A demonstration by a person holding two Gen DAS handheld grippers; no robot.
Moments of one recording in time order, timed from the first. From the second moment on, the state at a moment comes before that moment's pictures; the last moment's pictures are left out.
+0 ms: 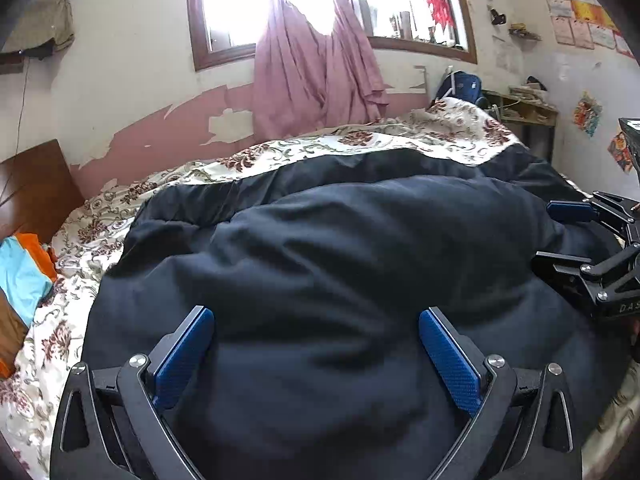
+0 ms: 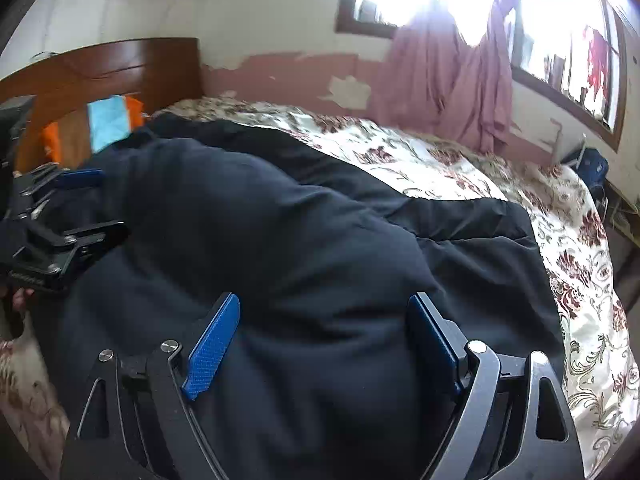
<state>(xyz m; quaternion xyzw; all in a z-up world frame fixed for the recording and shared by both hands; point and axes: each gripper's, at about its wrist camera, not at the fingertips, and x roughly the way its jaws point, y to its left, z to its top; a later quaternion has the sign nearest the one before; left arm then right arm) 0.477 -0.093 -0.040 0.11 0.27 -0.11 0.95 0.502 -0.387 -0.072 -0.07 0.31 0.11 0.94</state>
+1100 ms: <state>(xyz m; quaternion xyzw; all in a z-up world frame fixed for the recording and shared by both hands) 0.619 -0.060 -0.072 -0.03 0.37 -0.09 0.93 0.633 -0.415 -0.124 0.03 0.37 0.09 0.92</state>
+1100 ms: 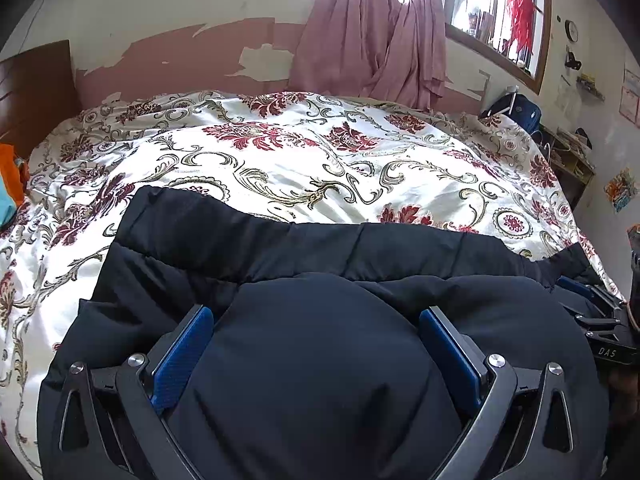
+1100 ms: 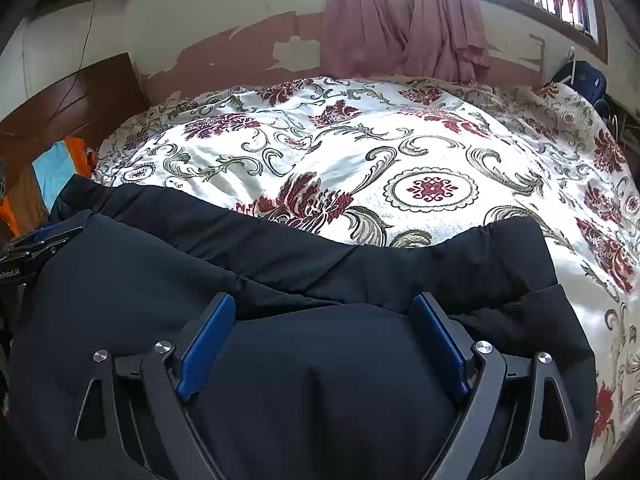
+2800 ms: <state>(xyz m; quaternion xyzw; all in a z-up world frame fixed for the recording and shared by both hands) 0.517 0.017 -0.034 -0.05 0.33 -0.08 0.94 0.490 -0.440 -0.066 -0.01 0.24 0.06 0.97</state>
